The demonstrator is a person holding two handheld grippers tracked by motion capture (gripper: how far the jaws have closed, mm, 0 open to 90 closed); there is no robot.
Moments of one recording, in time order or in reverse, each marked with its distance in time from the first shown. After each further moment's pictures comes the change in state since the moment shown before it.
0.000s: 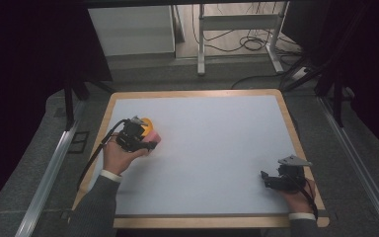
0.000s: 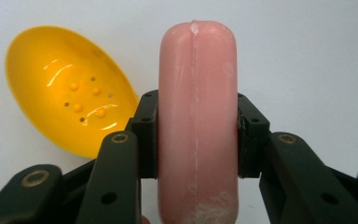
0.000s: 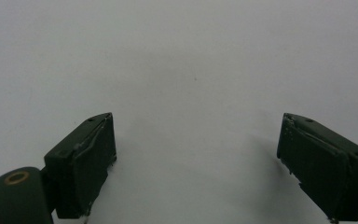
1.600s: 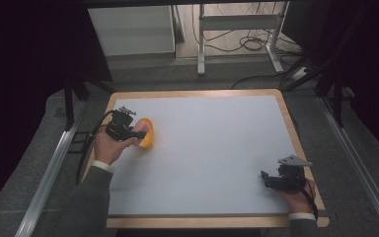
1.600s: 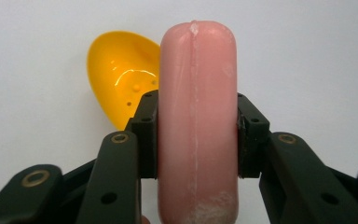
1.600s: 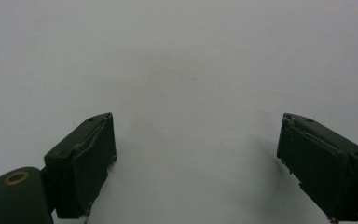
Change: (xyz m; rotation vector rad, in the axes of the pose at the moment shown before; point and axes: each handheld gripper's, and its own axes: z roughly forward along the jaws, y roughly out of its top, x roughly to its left) left arm 0.040 0.008 -0.008 0.002 0.066 -0.093; right arm 0.000 0.000 0.000 -0.001 -0.003 0.003
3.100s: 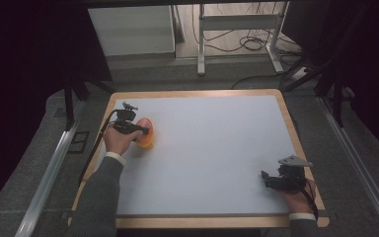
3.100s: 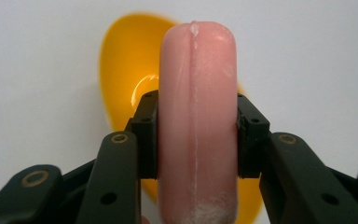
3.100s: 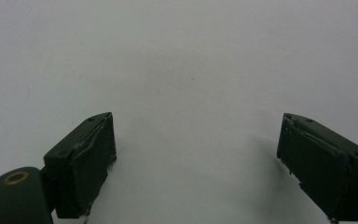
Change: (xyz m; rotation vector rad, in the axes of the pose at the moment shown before) left arm 0.037 0.002 0.061 0.048 -0.042 -0.230; right arm -0.001 -0.001 0.000 -0.004 -0.001 0.000
